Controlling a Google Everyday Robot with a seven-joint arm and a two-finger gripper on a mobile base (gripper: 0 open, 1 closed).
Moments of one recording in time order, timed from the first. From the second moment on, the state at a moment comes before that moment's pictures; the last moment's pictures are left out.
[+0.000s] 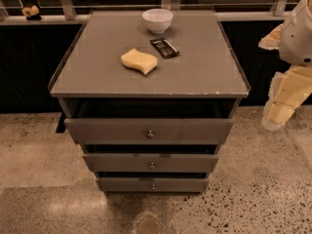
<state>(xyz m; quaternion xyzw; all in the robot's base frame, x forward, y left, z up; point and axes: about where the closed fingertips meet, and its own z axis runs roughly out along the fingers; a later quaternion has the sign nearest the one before) 0.438 -0.217 0.976 -0.60 0.78 -0.03 0.16</state>
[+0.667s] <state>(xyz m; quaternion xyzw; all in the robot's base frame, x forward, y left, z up) 0.406 -0.213 0.966 -0.62 0.77 -0.03 0.18</state>
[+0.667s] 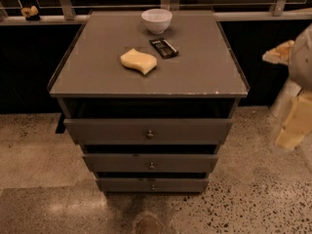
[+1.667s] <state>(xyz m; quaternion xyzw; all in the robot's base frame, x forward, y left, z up) 0.313 -0.235 0.799 -0.64 0.76 -0.02 0.12</state>
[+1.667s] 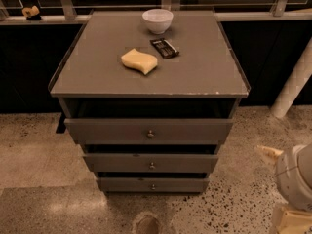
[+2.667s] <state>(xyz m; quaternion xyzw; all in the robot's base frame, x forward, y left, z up) 0.366 -0.236 0.692 -0.65 0.75 0.01 0.12</state>
